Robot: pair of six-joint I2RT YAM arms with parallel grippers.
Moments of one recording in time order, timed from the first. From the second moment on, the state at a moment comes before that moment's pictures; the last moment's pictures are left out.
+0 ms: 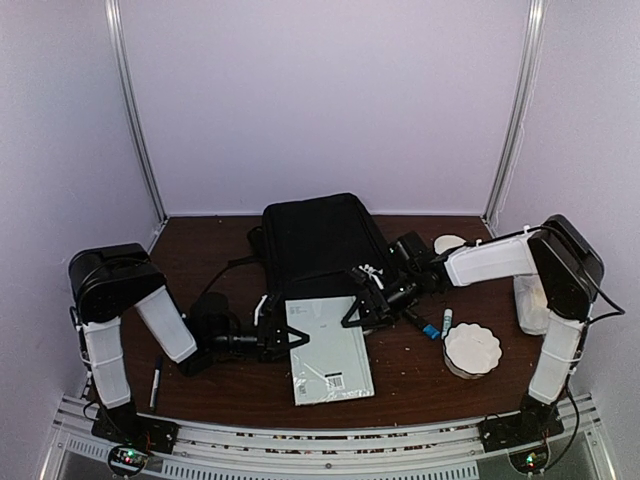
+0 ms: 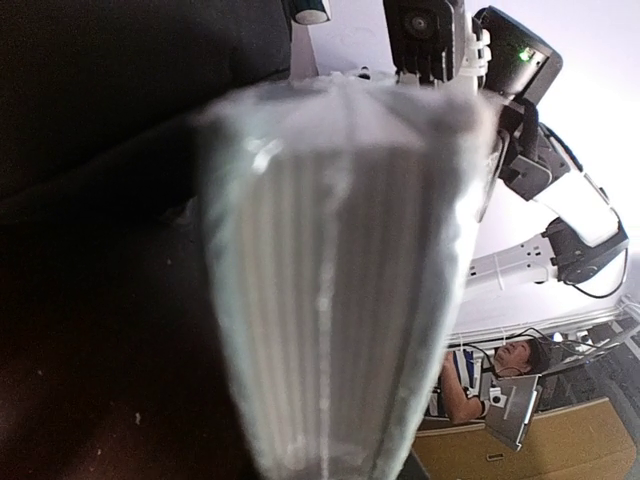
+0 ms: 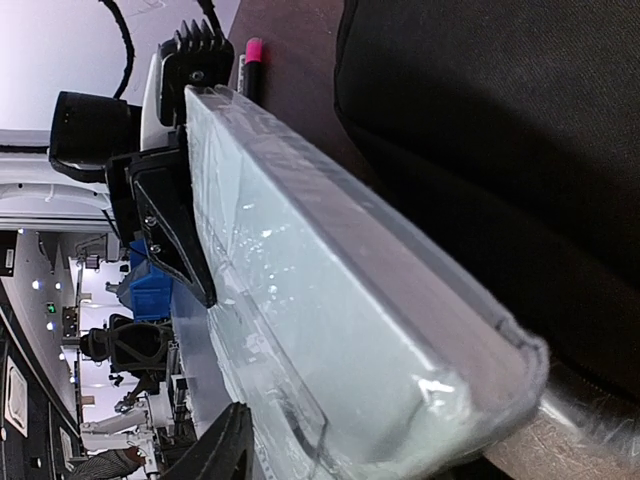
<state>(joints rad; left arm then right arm) -0.79 1.96 0.44 1.36 0.69 -1.25 0.63 1.86 1.08 -0.18 -0.96 0.39</state>
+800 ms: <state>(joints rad) -0.79 1.49 0.99 0.06 0.68 -0.49 0.46 1.61 1.59 -0.84 -0.89 -0.38</state>
